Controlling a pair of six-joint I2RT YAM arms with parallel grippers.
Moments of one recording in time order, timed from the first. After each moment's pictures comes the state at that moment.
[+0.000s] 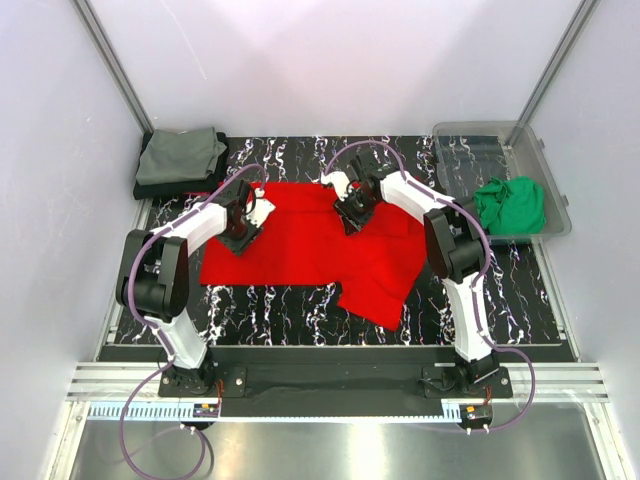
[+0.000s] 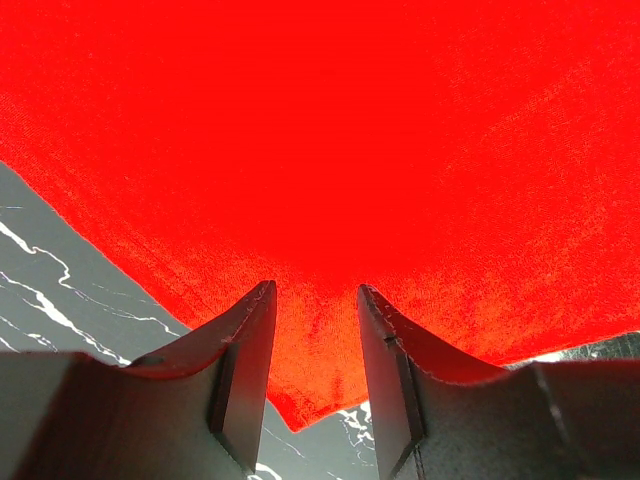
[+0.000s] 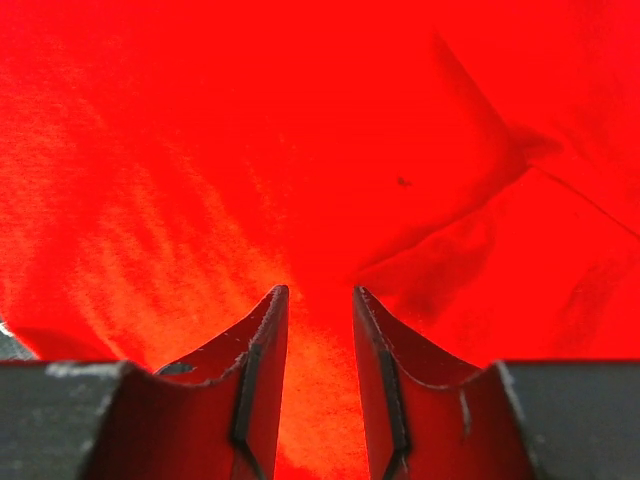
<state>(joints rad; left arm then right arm) -0.21 1.75 1.14 -0.65 -0.04 0.47 0.46 2.24 1.79 -0.74 -0.40 -0.46</state>
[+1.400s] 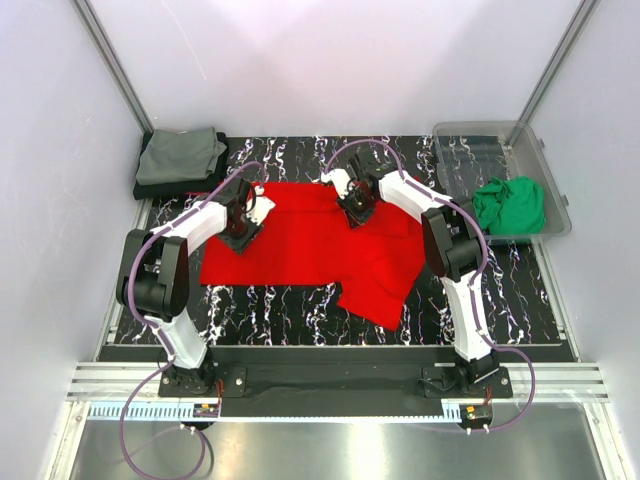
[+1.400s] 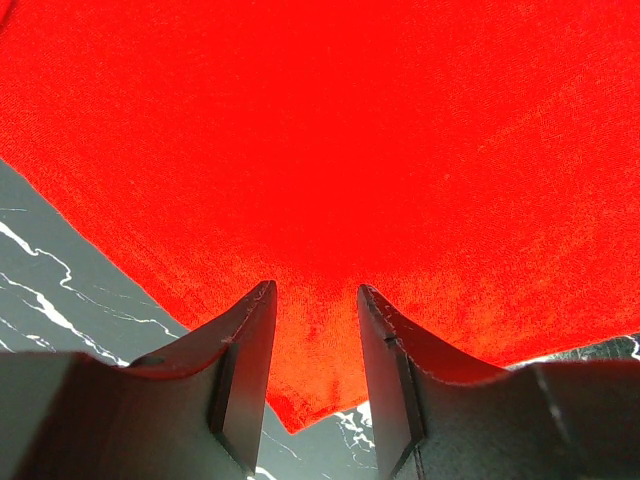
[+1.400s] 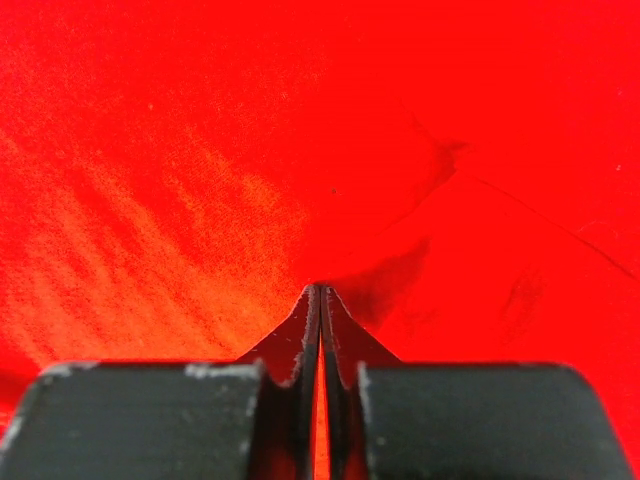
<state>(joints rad) -0.21 1.75 1.15 -0.65 -0.04 0.45 0.46 2.27 1.82 -0.72 -0.30 -0.44</state>
